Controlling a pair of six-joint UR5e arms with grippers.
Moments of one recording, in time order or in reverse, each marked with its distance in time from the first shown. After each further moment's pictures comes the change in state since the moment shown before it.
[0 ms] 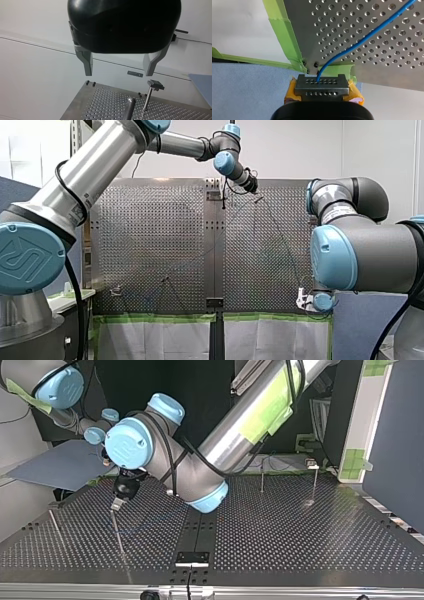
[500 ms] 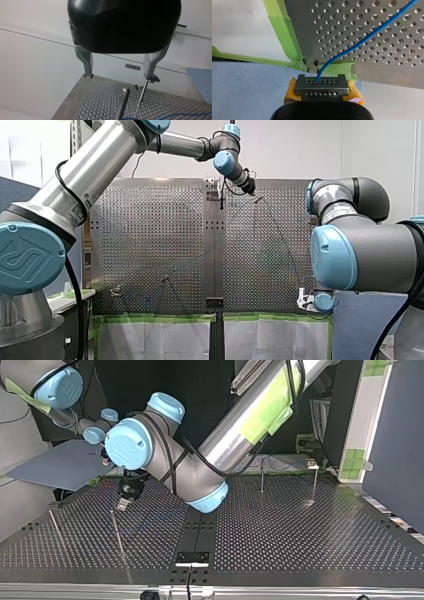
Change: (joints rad) left arm 0.001 0.000 0.000 -0.026 -0.048 -0.008; right arm -0.006 0.000 0.000 0.002 -0.003 0.000
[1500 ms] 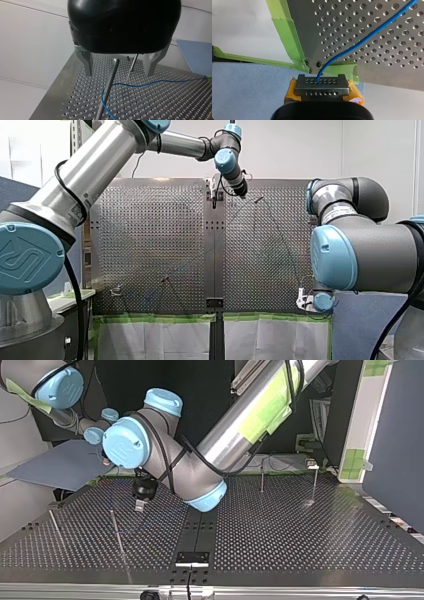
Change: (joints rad) left arm -0.006 0.000 0.000 -0.067 -0.179 0.012; right arm 0.005 0.000 0.000 0.010 0.000 0.000
